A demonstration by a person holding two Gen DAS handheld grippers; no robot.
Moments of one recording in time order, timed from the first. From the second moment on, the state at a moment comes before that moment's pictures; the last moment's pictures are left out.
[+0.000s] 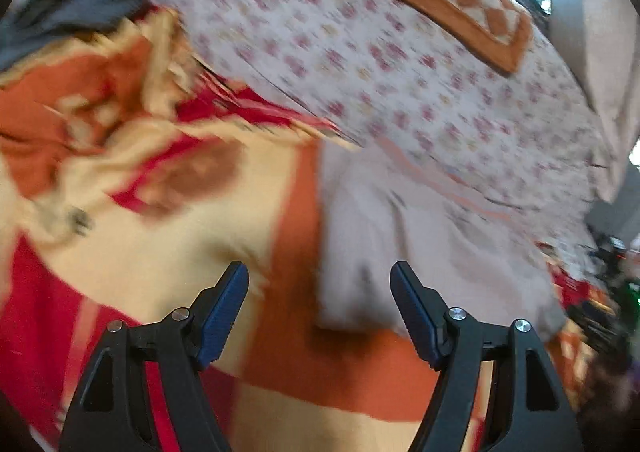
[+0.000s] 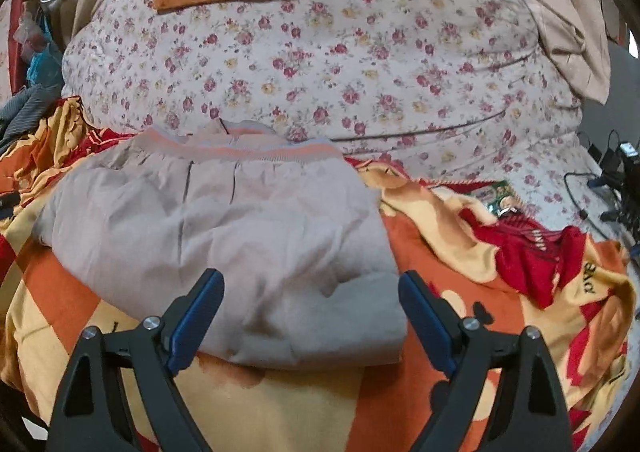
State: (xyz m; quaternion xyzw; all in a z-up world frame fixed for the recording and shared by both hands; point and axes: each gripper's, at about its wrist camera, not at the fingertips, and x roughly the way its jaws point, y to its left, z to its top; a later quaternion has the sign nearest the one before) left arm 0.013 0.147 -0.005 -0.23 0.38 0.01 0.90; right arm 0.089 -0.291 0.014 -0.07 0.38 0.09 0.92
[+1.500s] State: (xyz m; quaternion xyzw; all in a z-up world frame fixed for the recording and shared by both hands) left arm 0.019 0.155 -0.033 -0.34 0.43 -0.06 0.83; right arm 0.088 -0.269 -0.004 -0.10 0.41 0.09 0.90
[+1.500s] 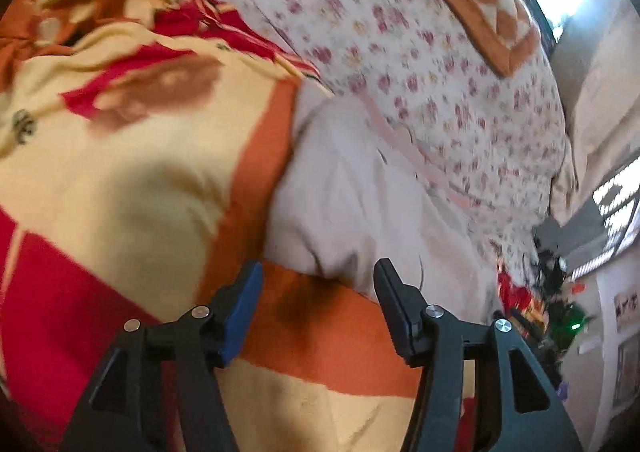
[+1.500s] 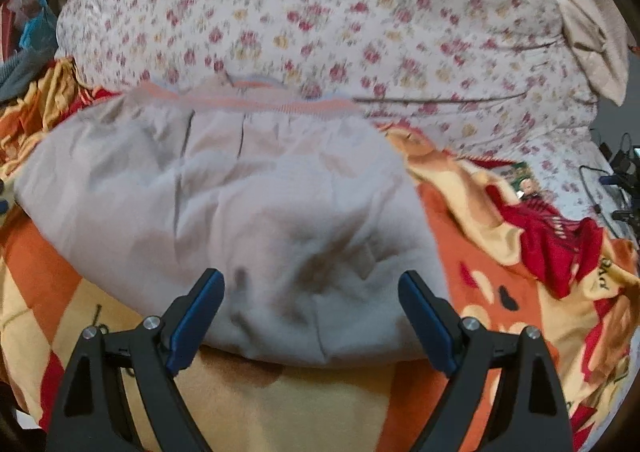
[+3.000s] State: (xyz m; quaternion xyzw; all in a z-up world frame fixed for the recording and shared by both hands) left arm 0.136 0.147 -0.068 -0.33 0.44 -0.05 0.83; right arm 0.053 -0.321 0.013 -0.02 0.36 0.00 0.93
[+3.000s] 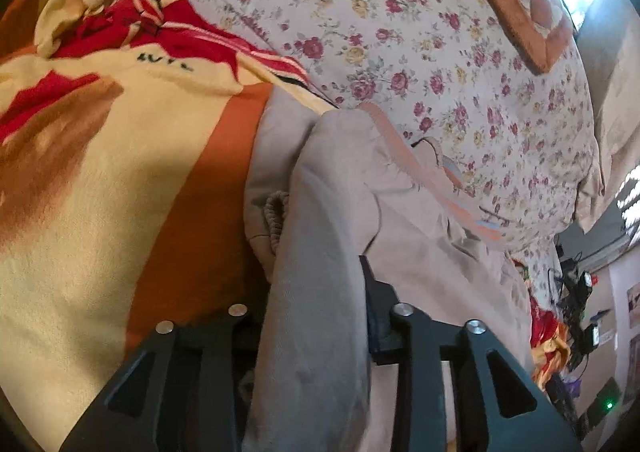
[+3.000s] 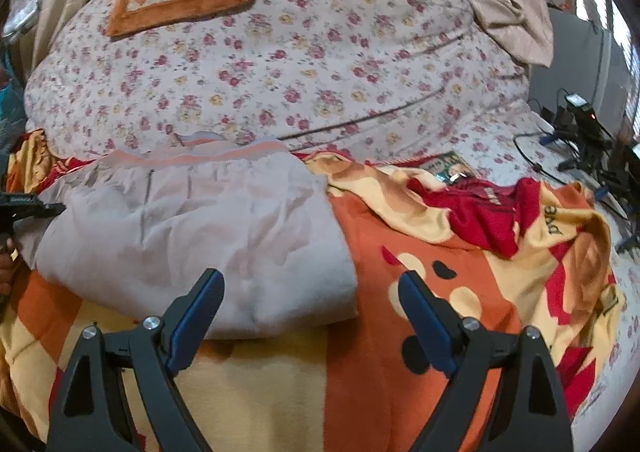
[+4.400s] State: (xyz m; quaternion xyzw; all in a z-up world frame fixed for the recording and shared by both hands) left arm 0.127 0.092 0.015 -0.25 0.36 -0.02 0.90; right arm 0.049 -0.351 0.025 0.06 0.36 -0.02 0.93
